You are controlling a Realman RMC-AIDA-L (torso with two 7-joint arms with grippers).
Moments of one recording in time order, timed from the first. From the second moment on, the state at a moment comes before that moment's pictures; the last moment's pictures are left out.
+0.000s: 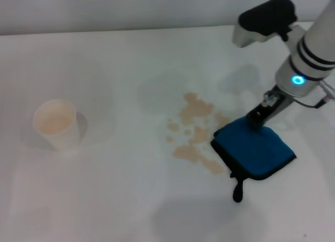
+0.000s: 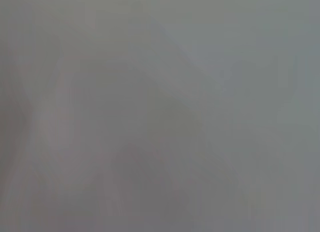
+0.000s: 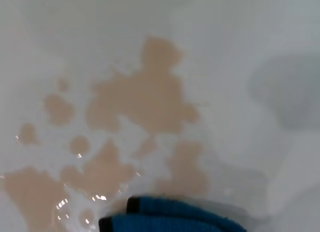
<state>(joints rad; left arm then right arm) -0.18 -2.07 1.03 0.19 -2.93 -1.48 2.83 0.77 2.02 -1.41 -0.92 0.43 1.43 -0.31</state>
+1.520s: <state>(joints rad) -0.19 -2.08 1.03 0.17 -2.90 -1.52 2.82 1.07 2.02 -1.47 -0.52 0.33 0.97 -0.37</state>
